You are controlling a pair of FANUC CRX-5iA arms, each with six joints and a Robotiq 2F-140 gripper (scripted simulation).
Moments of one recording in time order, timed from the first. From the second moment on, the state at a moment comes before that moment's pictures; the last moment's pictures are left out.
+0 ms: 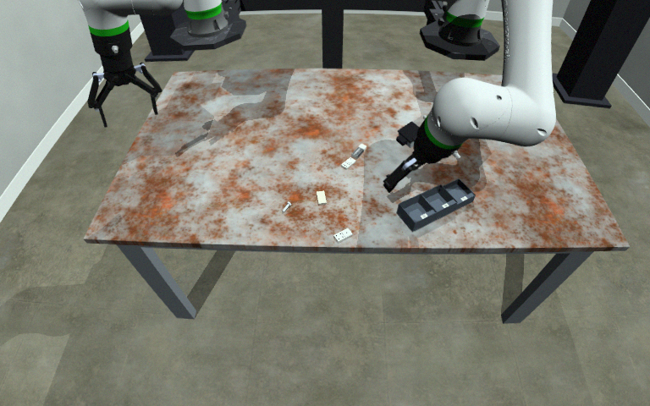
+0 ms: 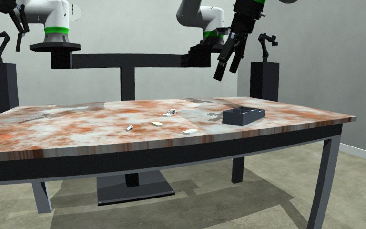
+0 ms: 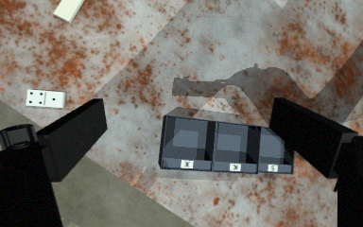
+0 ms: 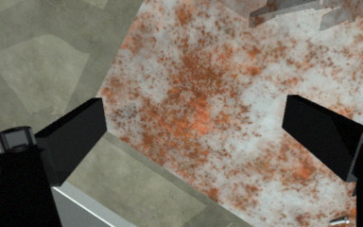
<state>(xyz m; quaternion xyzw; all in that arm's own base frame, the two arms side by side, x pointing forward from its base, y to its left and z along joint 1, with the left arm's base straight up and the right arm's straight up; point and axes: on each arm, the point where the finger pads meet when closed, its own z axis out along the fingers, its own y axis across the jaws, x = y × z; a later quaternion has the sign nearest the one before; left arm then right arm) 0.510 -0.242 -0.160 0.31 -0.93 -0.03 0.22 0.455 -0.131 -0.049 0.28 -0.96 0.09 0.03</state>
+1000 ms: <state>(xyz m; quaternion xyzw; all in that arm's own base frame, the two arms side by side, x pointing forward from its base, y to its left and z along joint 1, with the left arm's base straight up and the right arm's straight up) 0.510 -0.242 -0.160 0.31 -0.93 -0.03 0.22 0.419 -0.131 -0.024 0.20 -0.98 0.08 0.02</state>
